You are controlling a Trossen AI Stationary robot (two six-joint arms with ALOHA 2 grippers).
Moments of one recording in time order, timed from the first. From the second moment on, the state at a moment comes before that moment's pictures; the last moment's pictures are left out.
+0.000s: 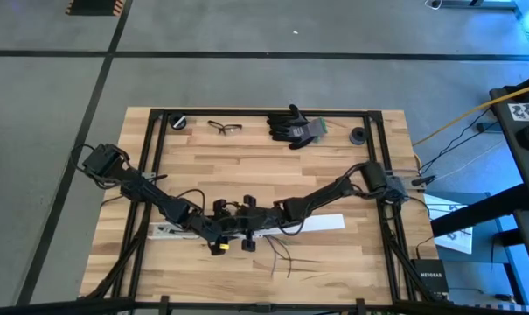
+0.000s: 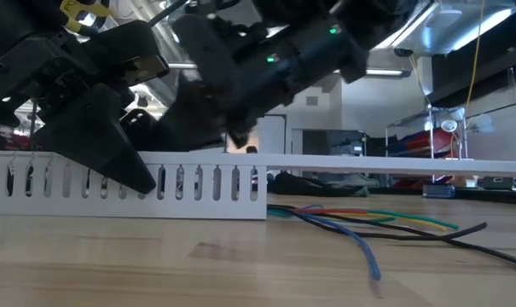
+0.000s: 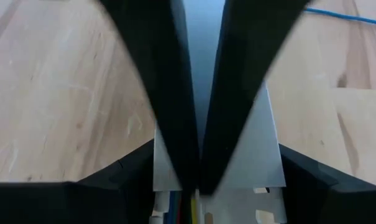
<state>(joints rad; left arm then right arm) -0.48 1.65 0.65 0.20 -0.38 -0.39 0.26 2.22 1.36 0.26 0.14 0.22</state>
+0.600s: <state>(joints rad) -0.47 1.65 0.65 0.22 -0.37 -0.41 0.28 2.08 1.46 -0.10 0.30 0.04</state>
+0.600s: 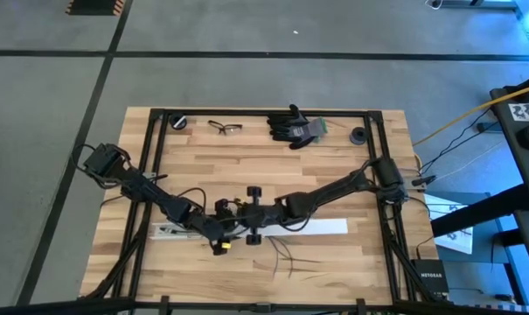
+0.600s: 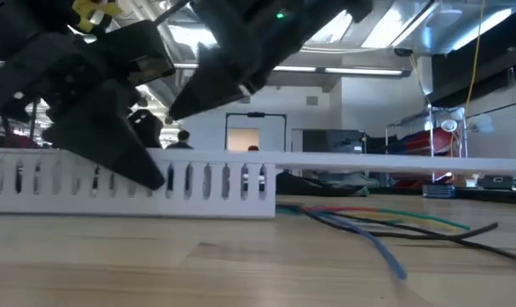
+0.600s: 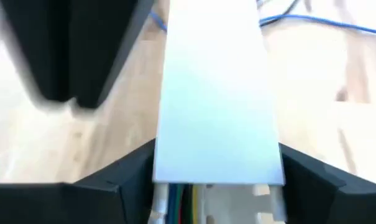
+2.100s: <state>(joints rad) -0.52 1.51 0.46 0.37 -0.42 -0.41 0.32 2.08 1.36 -0.08 0.32 0.16</state>
